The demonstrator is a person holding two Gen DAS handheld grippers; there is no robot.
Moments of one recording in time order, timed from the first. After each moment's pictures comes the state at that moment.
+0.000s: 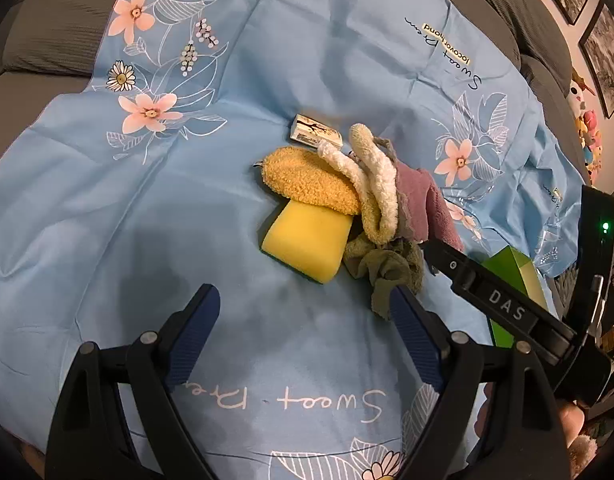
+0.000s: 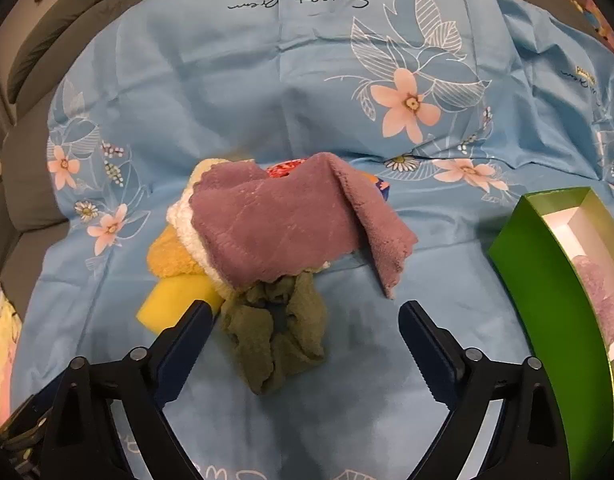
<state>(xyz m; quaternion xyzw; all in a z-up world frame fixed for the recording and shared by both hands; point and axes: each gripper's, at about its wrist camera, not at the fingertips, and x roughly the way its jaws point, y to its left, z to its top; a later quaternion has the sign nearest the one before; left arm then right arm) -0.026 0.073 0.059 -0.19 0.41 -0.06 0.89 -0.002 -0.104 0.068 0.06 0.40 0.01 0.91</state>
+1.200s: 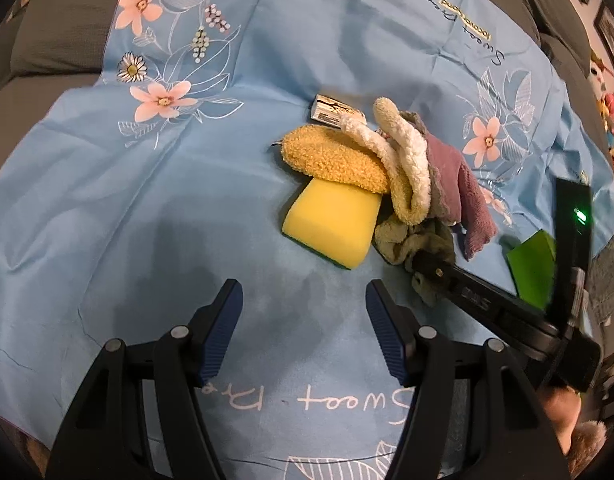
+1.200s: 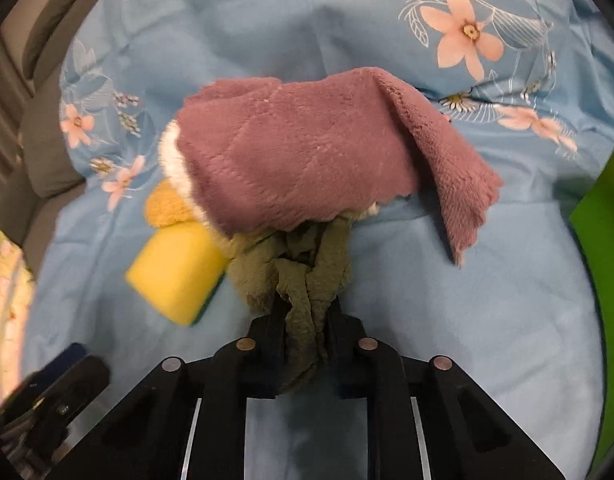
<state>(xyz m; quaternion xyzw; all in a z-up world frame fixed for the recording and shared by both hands) -0.020 0.065 0.040 -0.16 0.43 -0.03 0.89 0.021 -0.103 0.020 0.08 0.46 0.10 0.88</state>
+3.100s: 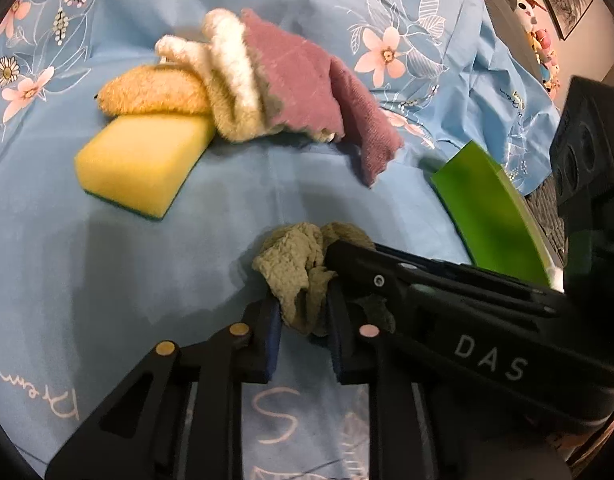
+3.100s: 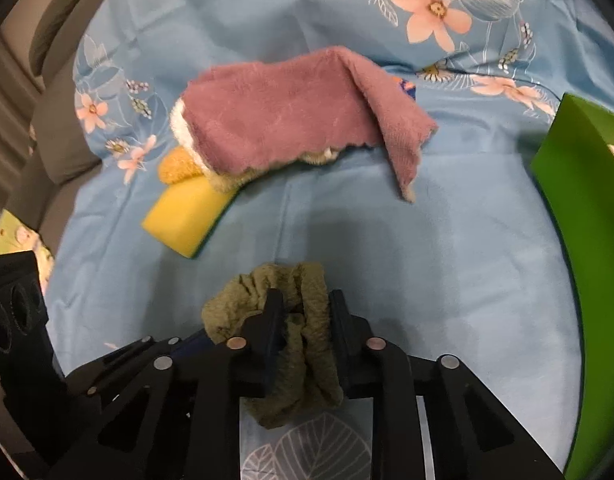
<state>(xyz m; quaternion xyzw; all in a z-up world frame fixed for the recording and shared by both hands) -0.006 -0.025 0.005 -0.13 0.46 -0.19 0.86 -0.013 -0.136 0.030 0.09 0.49 0.12 0.86</state>
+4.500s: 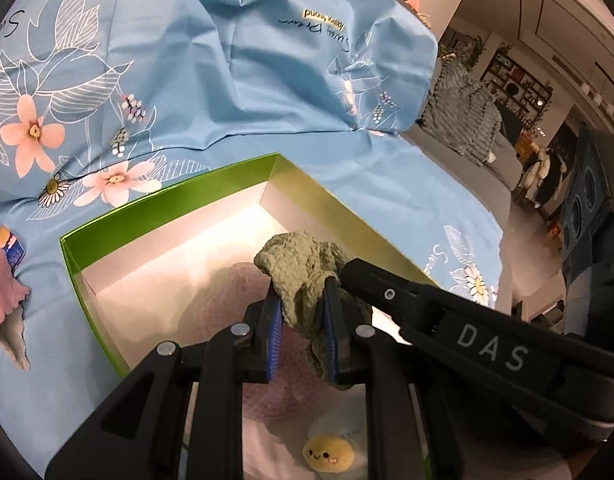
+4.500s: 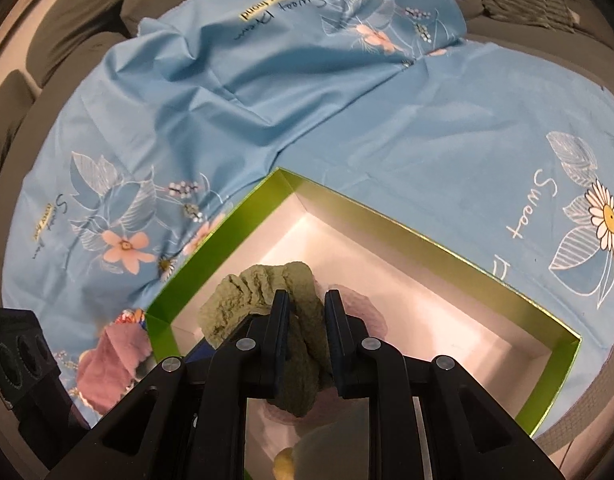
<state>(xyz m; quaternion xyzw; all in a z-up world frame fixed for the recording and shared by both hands) 0.029 -0.312 0.074 0.00 0.41 -0.41 0.82 -0.072 -0.426 0.079 0.34 0.36 -0.16 0.85</state>
